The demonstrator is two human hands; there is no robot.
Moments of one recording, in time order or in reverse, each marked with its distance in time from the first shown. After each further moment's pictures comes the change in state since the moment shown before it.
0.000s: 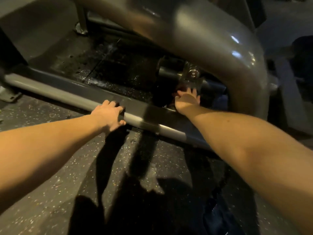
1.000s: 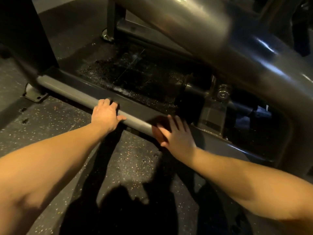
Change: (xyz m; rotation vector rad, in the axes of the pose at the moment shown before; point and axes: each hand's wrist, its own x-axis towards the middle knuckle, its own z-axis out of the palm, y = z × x) left_hand 0.021 -0.121 0.041 -0.289 0.290 -0.302; right_hand -0.092 -0.097 0.067 -0.546 -0.039 -0.568
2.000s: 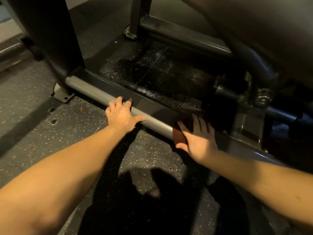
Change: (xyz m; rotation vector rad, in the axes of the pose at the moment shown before) left_hand 0.016 -0.042 0.002 -0.174 0.003 -0.160; right_hand 0.044 -0.033 -0.014 -0.048 -0.045 0.106
